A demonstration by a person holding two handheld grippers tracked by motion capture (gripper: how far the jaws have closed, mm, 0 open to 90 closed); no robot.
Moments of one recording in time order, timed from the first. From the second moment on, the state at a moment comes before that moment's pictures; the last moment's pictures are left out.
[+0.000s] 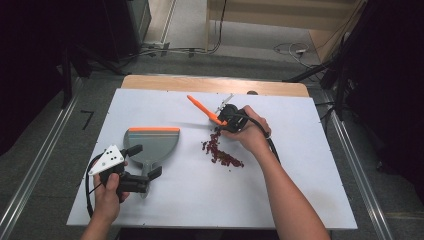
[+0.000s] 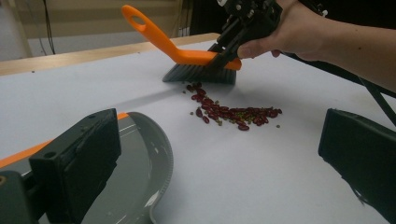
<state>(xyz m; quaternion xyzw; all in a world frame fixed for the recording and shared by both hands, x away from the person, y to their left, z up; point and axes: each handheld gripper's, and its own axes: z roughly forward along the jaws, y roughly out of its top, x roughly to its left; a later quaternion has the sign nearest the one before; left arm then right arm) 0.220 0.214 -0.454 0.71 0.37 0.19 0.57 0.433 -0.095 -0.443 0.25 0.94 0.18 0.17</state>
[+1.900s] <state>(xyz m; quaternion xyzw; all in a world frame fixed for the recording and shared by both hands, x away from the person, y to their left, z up) 0.220 0.211 -0.455 0.71 0.37 0.19 0.57 0.354 -0.090 -0.449 0.15 0.96 0.20 0.14</state>
